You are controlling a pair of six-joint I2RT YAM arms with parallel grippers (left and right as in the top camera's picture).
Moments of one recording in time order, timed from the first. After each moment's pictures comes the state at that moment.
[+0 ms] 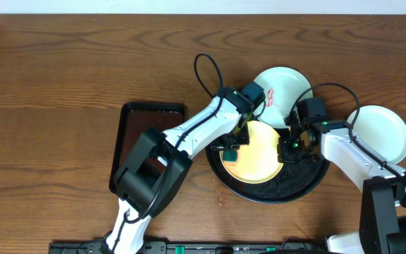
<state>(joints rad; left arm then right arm) -0.72 2.12 1.58 -1.04 0.10 -0.80 0.17 1.64 0.83 -0.64 -0.23 0.23</state>
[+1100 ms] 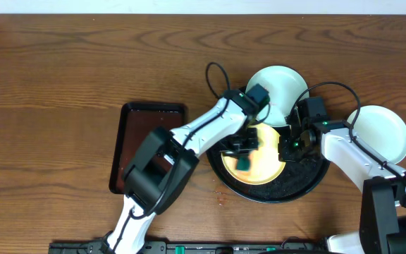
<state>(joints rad) -0.74 2.15 1.60 -1.09 0.24 -0.74 0.17 1.64 0.83 -0.63 -0.20 0.23</state>
